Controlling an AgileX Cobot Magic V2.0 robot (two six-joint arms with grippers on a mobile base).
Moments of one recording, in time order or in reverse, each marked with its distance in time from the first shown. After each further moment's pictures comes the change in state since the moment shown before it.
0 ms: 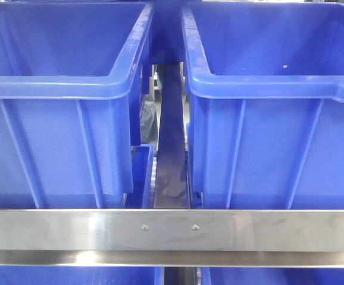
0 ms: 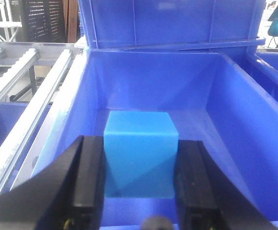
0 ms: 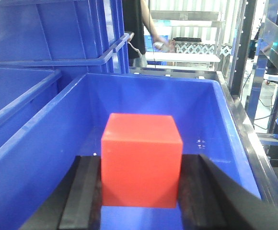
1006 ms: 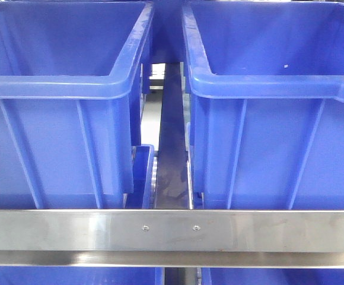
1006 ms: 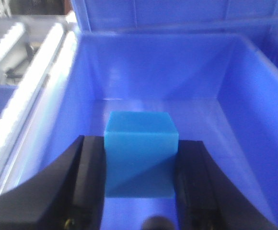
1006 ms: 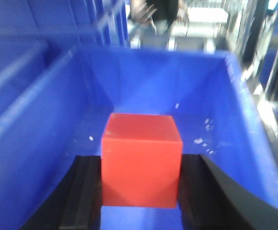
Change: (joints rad) left arm -0.030 0.556 -0.234 0.011 -0.176 0.000; right arm 0.000 0.492 -0.204 0.008 -0.100 -0.002
